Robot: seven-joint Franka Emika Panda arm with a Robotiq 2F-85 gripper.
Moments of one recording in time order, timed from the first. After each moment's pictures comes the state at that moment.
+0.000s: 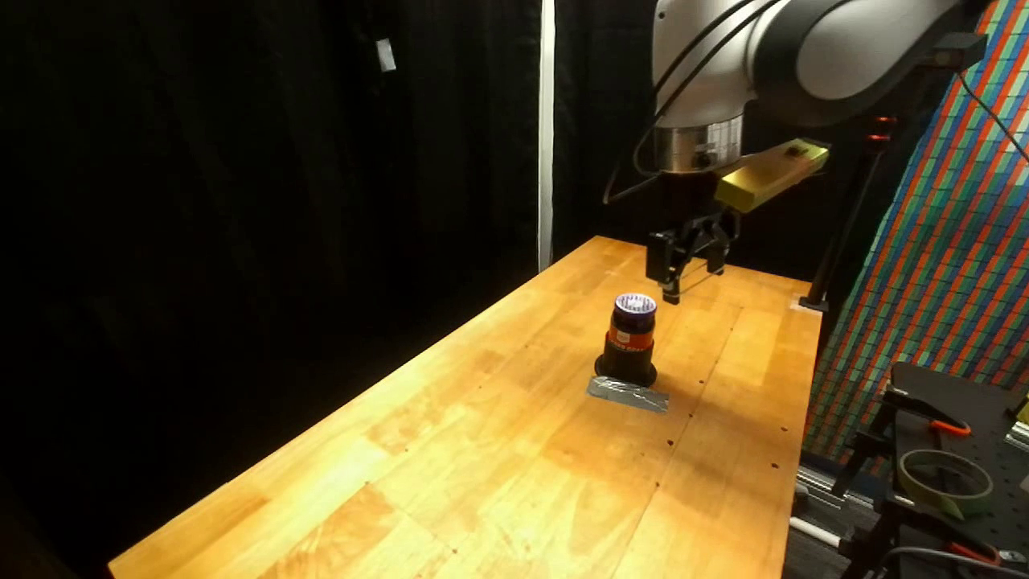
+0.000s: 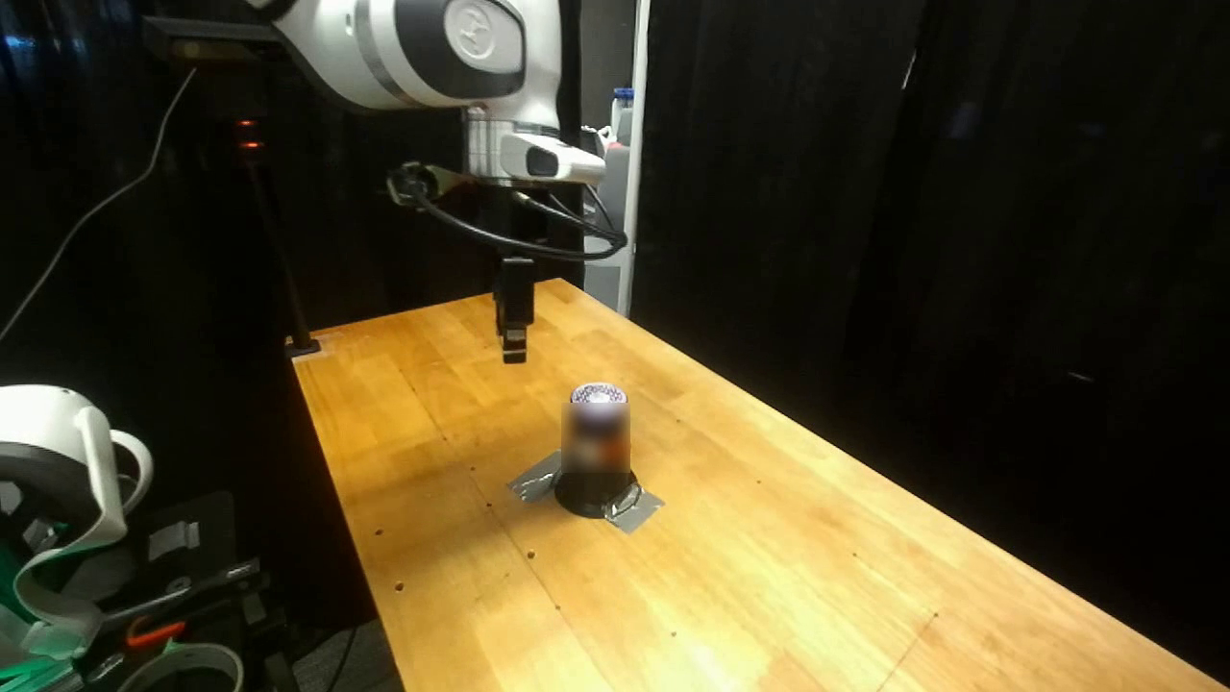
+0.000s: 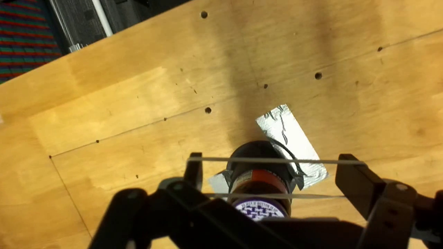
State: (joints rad) arm 0.01 0.09 0.28 -2.16 -0.17 2.09 0.67
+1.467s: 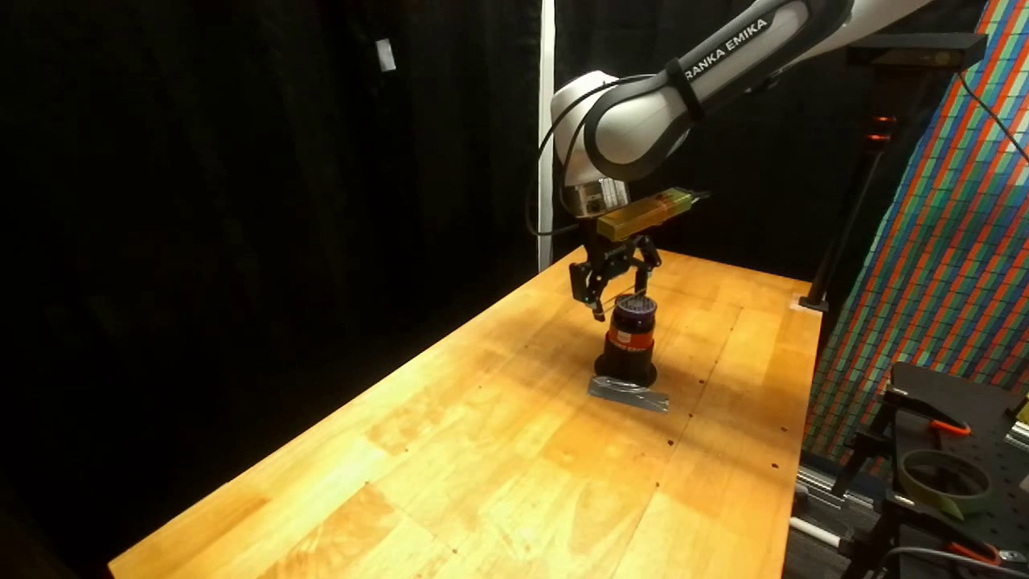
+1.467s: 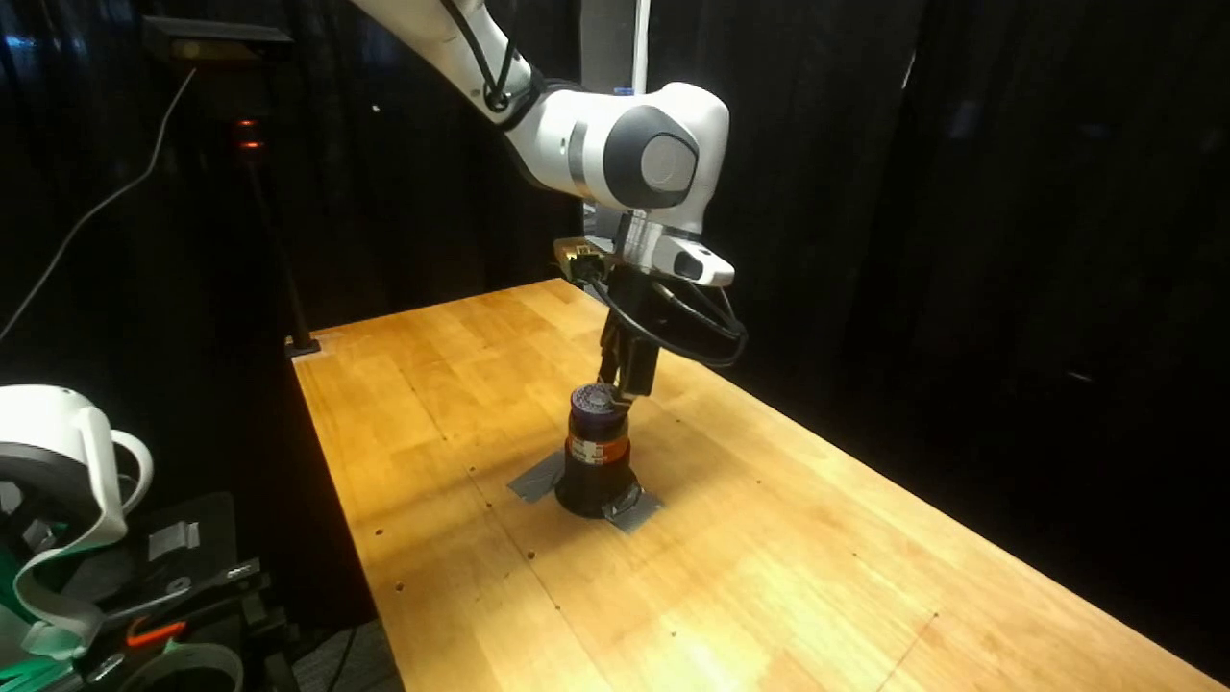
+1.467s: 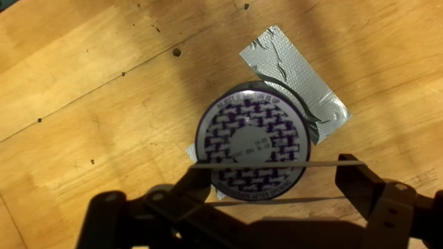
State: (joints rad) arm 0.13 0.58 0.03 -1.63 -0.05 1.92 0.57
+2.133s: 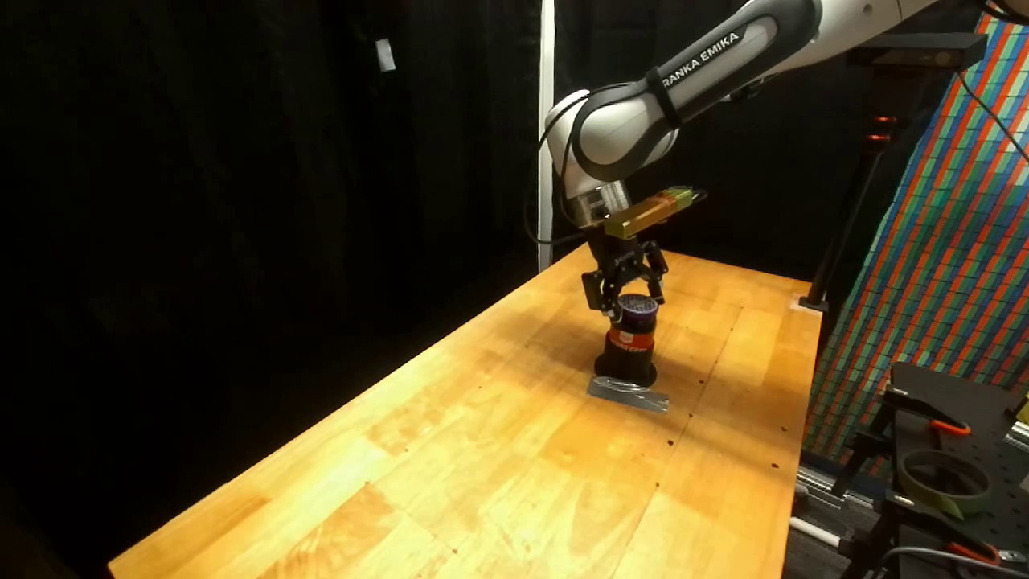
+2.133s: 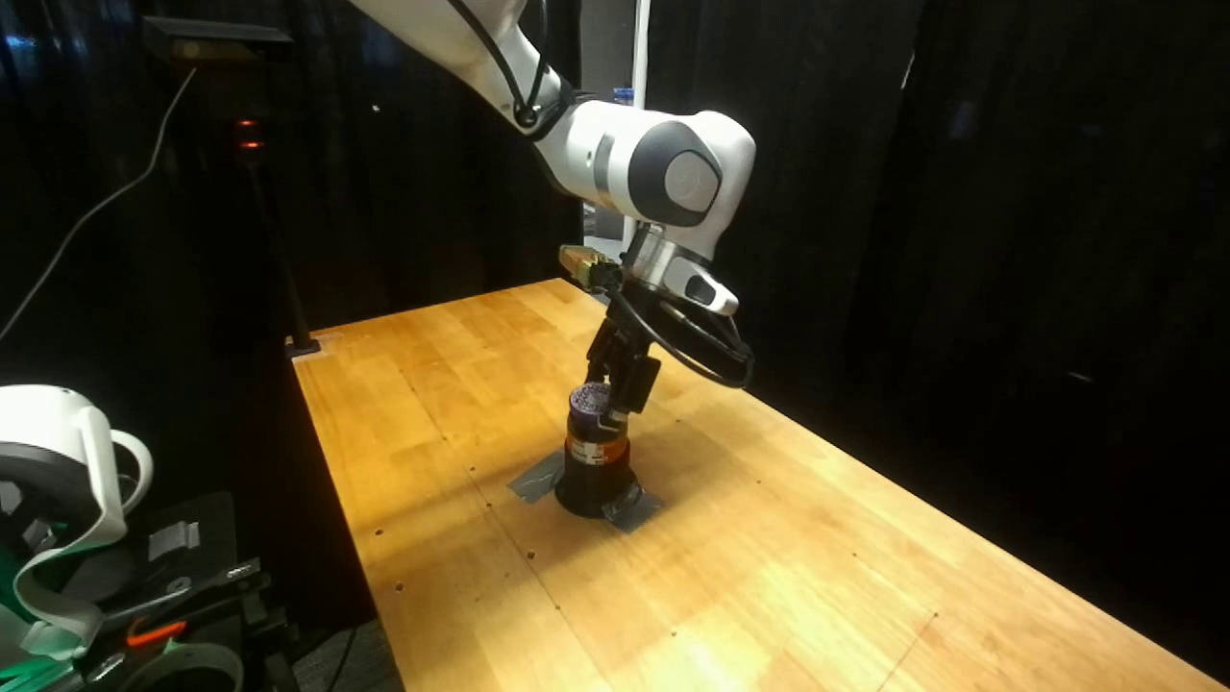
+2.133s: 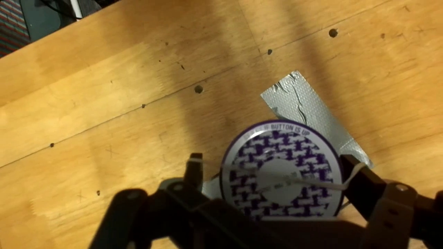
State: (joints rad) arm 0.12 0.65 0.01 -1.54 0.01 1.73 0.46
